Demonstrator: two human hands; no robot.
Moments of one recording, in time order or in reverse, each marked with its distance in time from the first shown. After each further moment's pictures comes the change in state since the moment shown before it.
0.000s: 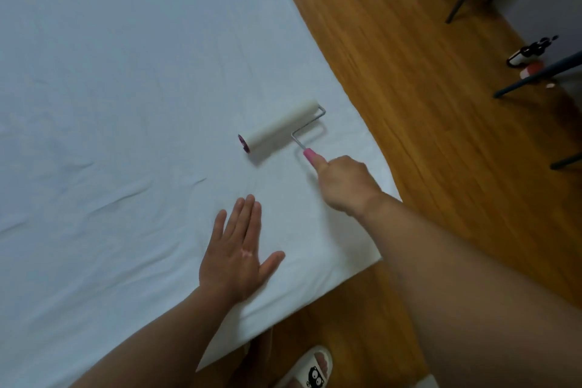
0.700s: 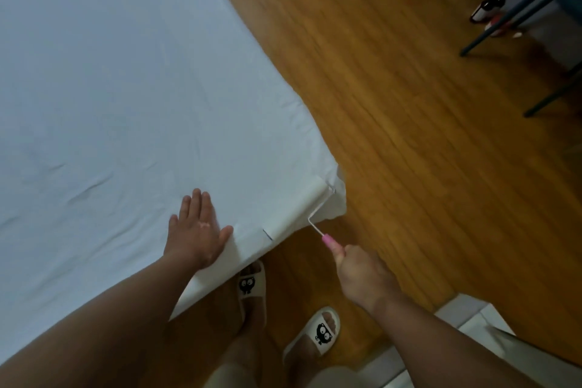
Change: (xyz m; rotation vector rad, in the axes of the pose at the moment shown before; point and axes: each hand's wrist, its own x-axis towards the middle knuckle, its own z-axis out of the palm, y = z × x) left_hand -0.023 0.049 -0.033 0.094 -0.363 -0.281; right_hand -0.190 0.205 0.068 0.192 -0.115 0.289
